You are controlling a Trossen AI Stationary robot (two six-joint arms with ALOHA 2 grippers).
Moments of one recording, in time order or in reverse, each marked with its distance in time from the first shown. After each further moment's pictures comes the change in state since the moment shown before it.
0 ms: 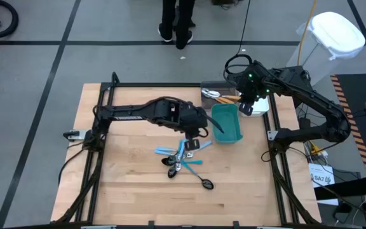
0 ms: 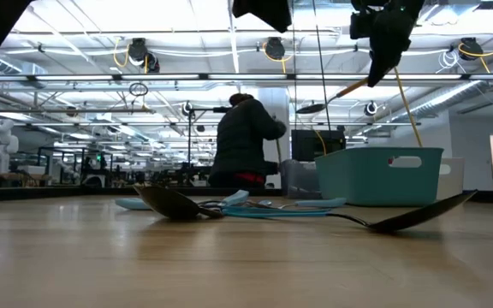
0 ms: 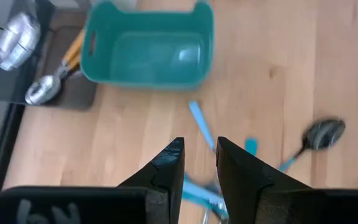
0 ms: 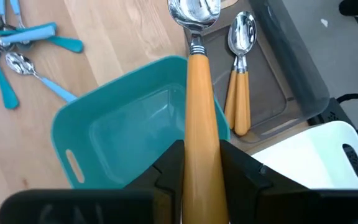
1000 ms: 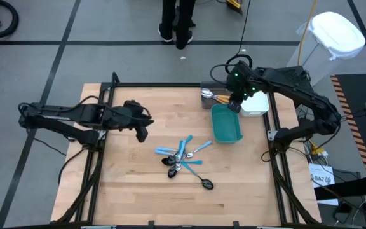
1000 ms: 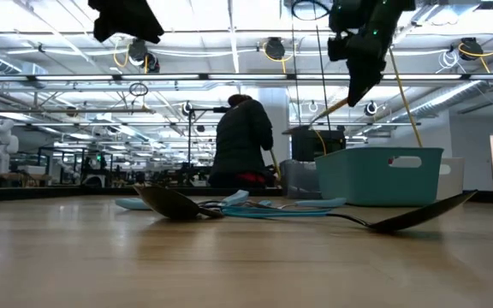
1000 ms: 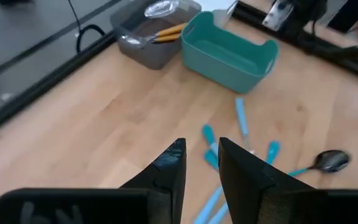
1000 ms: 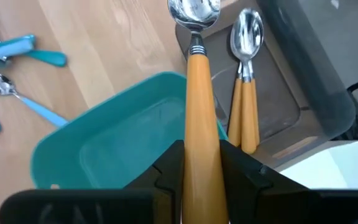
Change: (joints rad) left arm -0.013 -1.049 -1.269 0.554 -0.200 -0.380; right arm 0.000 0.163 0.000 0.108 0.008 0.051
